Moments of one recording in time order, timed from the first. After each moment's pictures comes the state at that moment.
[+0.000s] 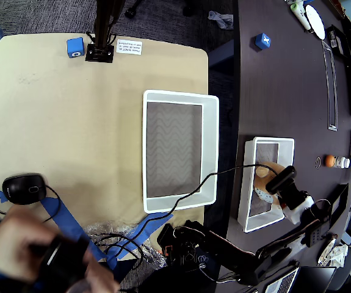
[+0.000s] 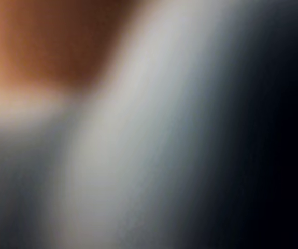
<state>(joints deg) 72.6 85.9 58.8 99.1 18.5</state>
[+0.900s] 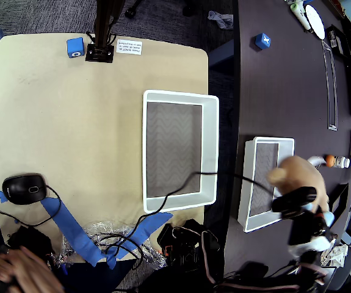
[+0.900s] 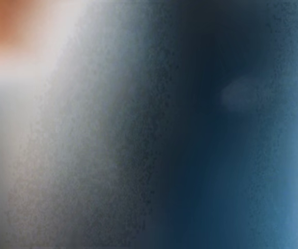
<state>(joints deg) 51.8 128.3 66.5 99.2 13.6</state>
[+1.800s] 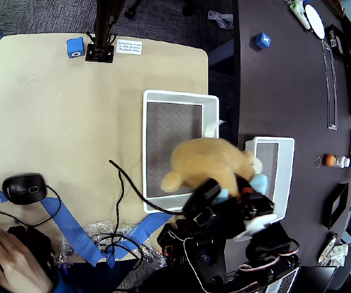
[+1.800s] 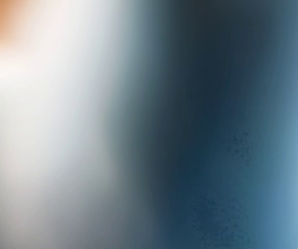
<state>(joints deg) 9.2 133.9 93.0 99.2 0.4</state>
